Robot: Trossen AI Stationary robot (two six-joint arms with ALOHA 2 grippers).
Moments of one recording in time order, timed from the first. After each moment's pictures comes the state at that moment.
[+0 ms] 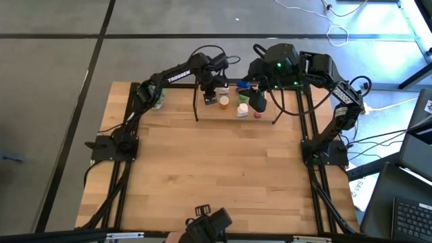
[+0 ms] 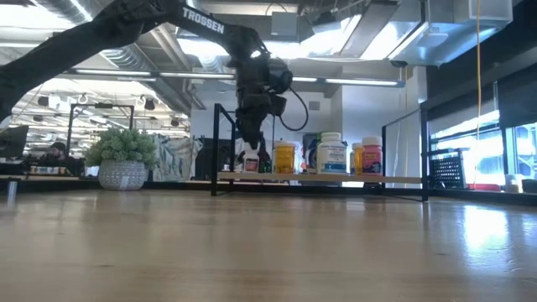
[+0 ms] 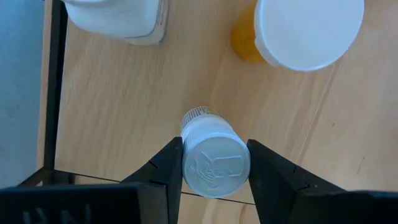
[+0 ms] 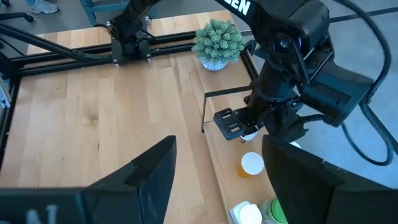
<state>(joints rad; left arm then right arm) 0.61 2.31 2.24 -1.28 0.08 0.35 -0.22 1.69 2.33 -1.31 0.03 -0.01</state>
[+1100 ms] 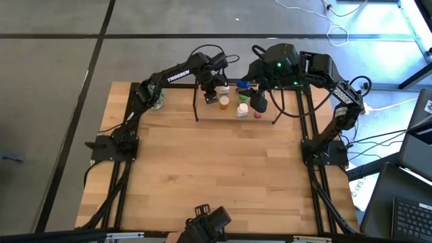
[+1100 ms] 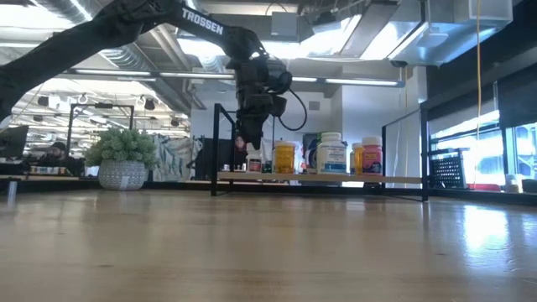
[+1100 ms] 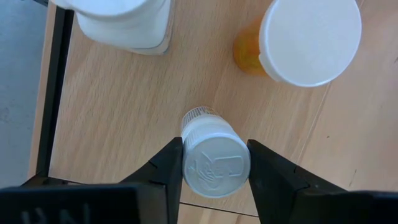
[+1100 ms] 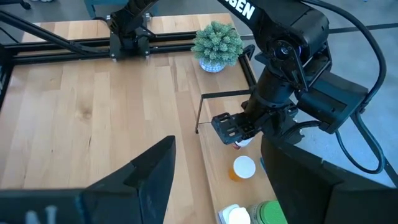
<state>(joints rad) 0.62 2.30 2.22 -1.25 0.12 0.32 -0.22 1.69 2.33 -1.30 0.03 -0.09</state>
